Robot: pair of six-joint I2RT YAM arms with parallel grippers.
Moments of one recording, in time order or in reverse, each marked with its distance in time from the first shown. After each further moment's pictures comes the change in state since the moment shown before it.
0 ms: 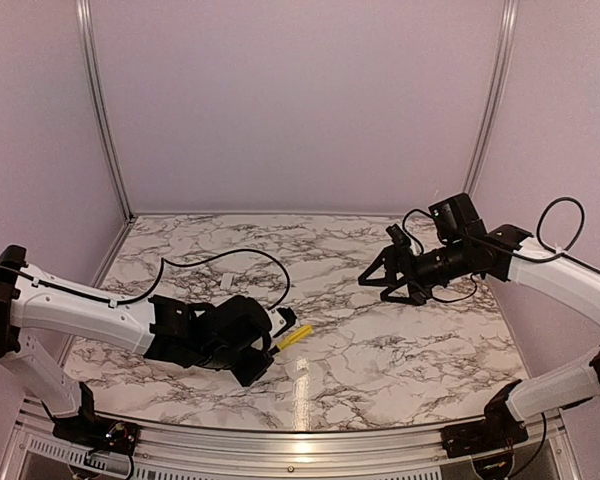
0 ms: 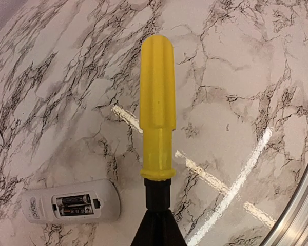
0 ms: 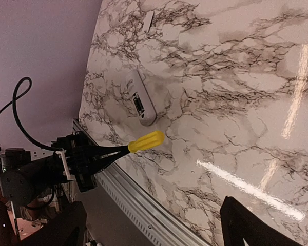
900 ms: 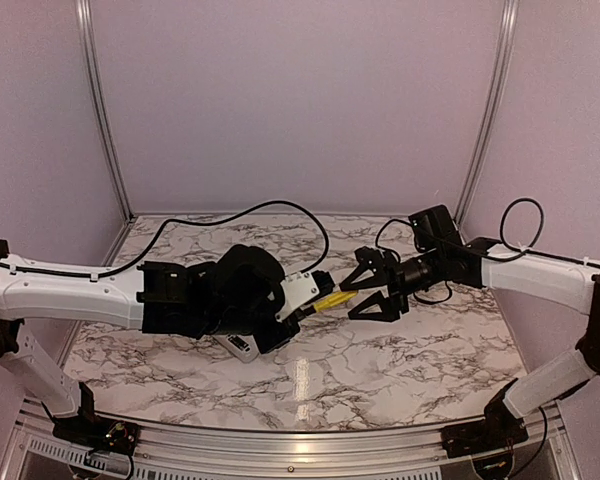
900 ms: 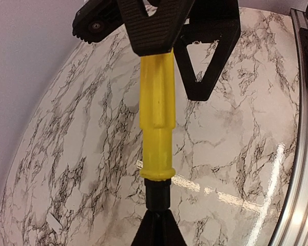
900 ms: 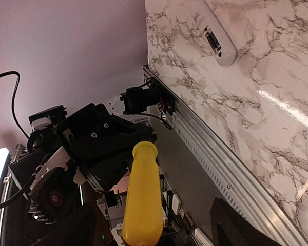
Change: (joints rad) left arm -0.010 -0.017 0.269 -0.008 -0.009 0.366; right arm 0.019 0.141 -0.073 0.288 -0.515 0.349
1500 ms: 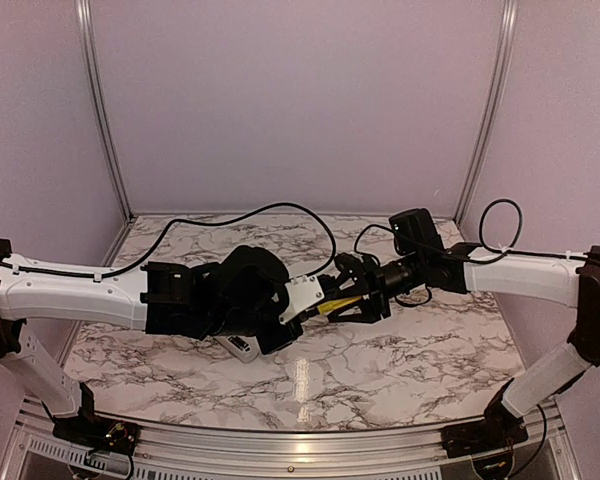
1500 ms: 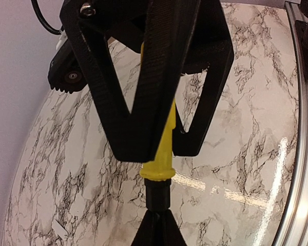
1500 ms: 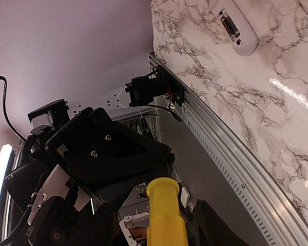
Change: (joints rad) left arm -0.012 0.018 0.016 0.000 0.000 0.058; right arm 0.103 0.085 0.012 0.170 -0.010 0.153
